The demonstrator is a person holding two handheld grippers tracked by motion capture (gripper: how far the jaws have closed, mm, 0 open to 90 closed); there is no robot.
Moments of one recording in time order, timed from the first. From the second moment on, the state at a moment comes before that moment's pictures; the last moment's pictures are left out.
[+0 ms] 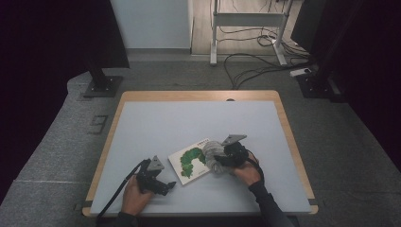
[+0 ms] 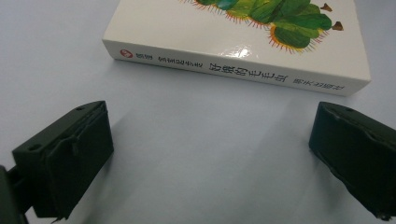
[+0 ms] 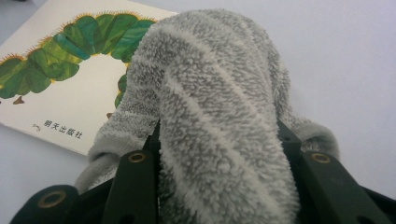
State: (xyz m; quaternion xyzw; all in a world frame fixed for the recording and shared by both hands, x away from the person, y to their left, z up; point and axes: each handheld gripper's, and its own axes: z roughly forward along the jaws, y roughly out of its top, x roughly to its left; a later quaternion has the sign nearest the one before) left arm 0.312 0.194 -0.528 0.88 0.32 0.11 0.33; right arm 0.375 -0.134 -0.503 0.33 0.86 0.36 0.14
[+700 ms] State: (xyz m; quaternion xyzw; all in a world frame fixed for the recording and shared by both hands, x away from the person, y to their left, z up) left arm 0.311 0.195 -0.528 0.88 0.32 0.11 0.33; right arm 0.369 -0.118 -0.502 0.30 0.88 0.35 0.14
